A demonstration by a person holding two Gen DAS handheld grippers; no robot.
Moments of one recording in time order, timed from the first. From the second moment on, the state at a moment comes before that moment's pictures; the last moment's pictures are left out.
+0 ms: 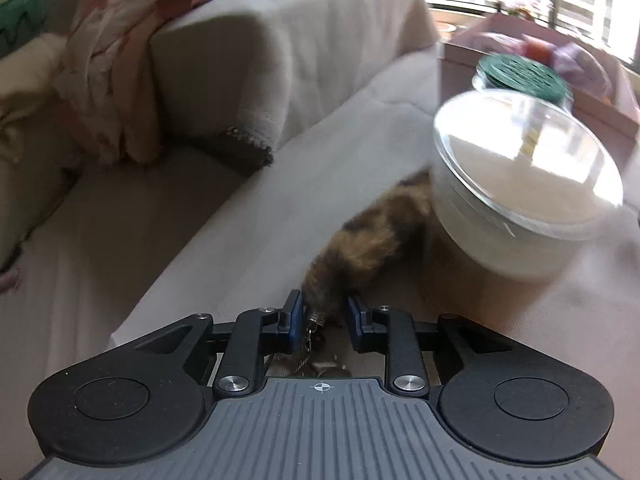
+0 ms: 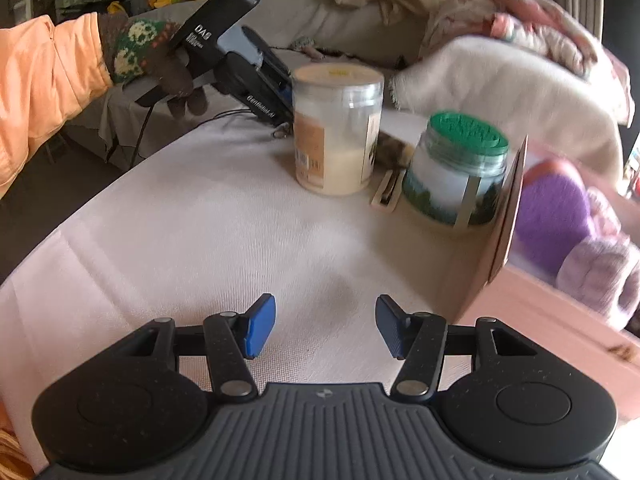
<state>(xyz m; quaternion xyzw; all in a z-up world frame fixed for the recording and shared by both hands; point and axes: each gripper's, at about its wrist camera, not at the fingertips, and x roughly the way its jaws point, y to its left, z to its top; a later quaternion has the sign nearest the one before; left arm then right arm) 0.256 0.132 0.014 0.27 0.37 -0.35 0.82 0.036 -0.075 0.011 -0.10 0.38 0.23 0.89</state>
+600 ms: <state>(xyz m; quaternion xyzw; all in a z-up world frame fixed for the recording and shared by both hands) 0.205 0.206 0.147 -0.05 0.23 -0.26 0.94 0.042 -0.077 0.018 -0.06 0.34 0.18 0.92</state>
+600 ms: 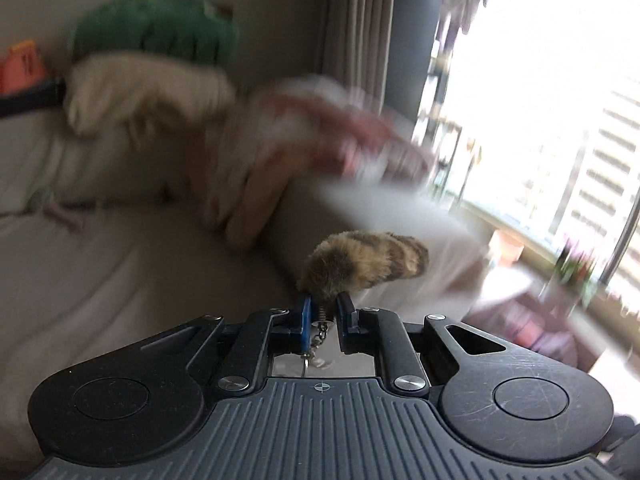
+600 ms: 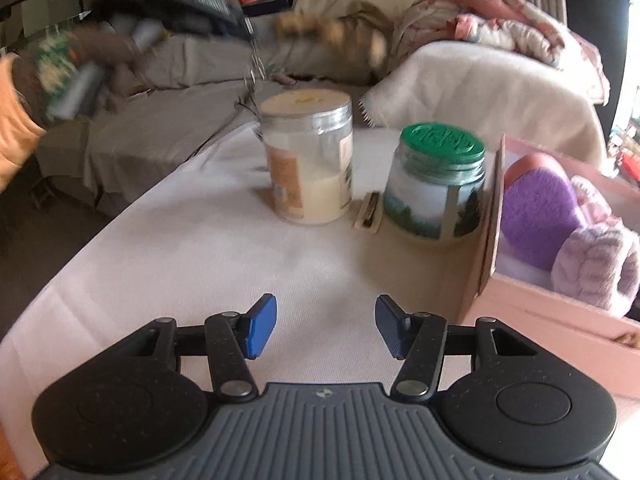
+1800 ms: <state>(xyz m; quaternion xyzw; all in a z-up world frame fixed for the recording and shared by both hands) 0.137 0.229 -0.024 -0.25 0.31 -0.15 0.90 0.098 -0.030 -0.004 -0.12 0.35 0.11 0.92</state>
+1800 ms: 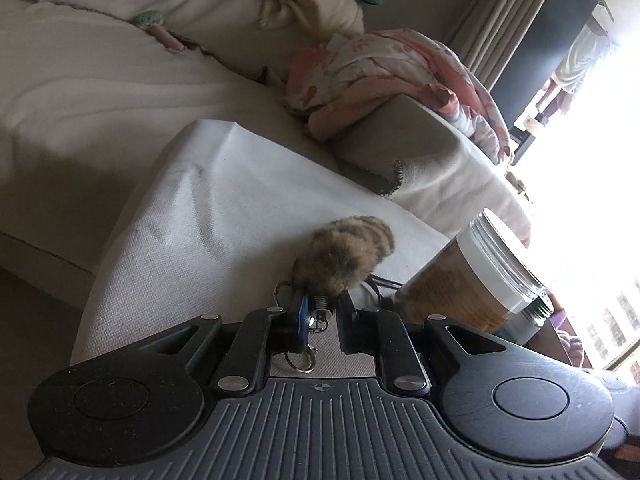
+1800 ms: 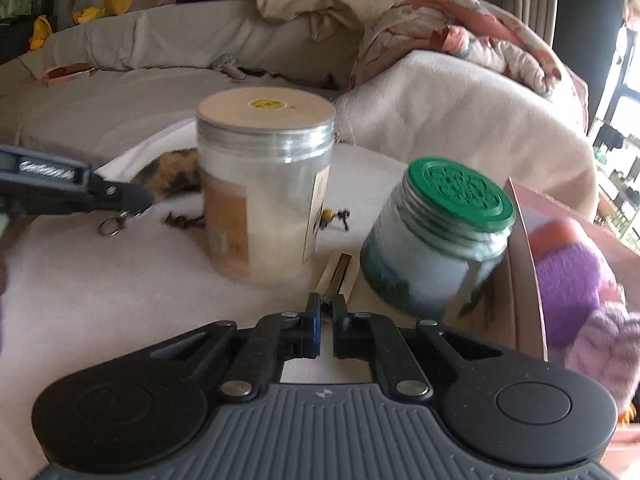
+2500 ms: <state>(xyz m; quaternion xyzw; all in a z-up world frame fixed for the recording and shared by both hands) 0.141 0.213 -0.016 -0.18 0.32 -0.15 0.92 0.098 -0.049 -0.009 -0.05 0.35 0.08 0.93</state>
